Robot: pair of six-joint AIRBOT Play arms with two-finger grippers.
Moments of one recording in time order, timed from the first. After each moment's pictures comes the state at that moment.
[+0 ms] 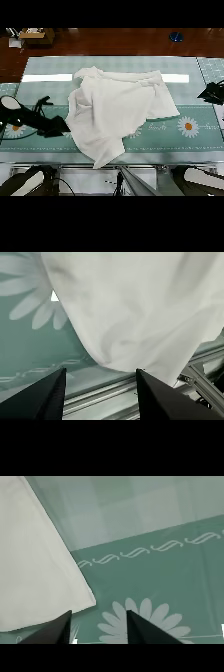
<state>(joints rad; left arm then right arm) 0.14 -1.08 0.60 0.98 -1.41 -1.41 -0.55 -1.36 1.23 -1.22 1.35 1.34</state>
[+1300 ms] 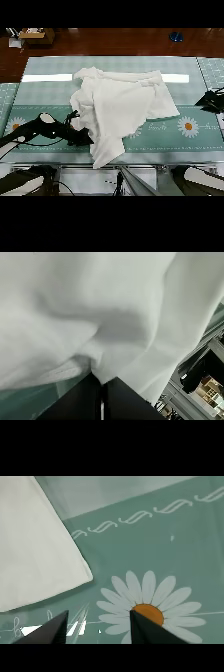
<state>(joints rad) -0.21 -1.29 0.40 0.65 -1.06 -1.29 -0.60 -1.34 1.09 -1.19 1.37 1.30</state>
